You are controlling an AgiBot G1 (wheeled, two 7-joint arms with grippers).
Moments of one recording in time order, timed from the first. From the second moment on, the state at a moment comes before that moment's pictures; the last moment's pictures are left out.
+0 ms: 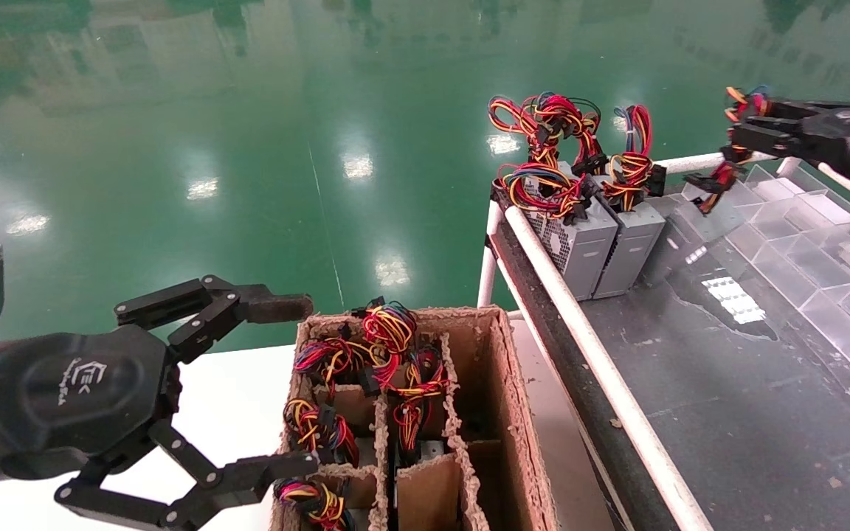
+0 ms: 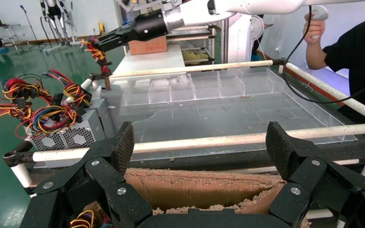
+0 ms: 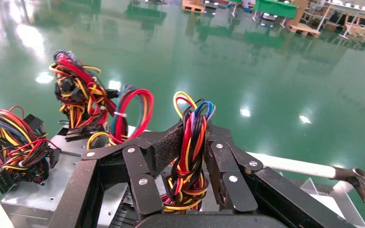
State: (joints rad) left arm -1.09 0.58 0.36 -1.26 0.67 1.46 -0.14; right arm 1.79 -0.91 -0.42 0.03 -1.15 -0.95 -0.22
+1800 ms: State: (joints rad) left arm -1.10 0.58 0.36 -1.26 0.67 1.46 -0.14; right arm 1.82 -1.13 -0.45 0.00 -1.19 -0.77 -0.30
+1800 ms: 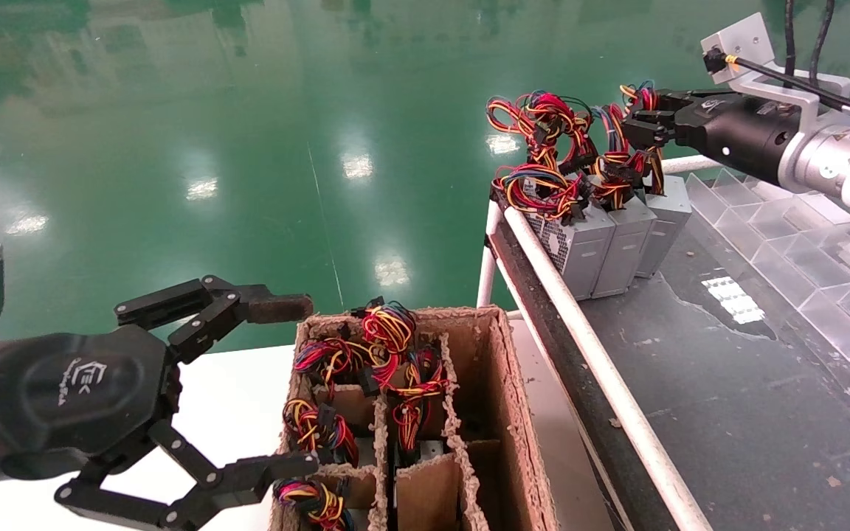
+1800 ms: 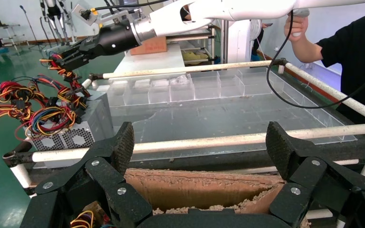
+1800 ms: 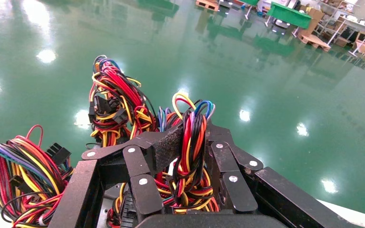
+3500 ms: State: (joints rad) left arm -1.10 0.58 0.36 -1.26 0.67 1.46 -0.14; right arm 1.87 -0.98 -0.36 0.07 -1.06 -0.87 -0.24
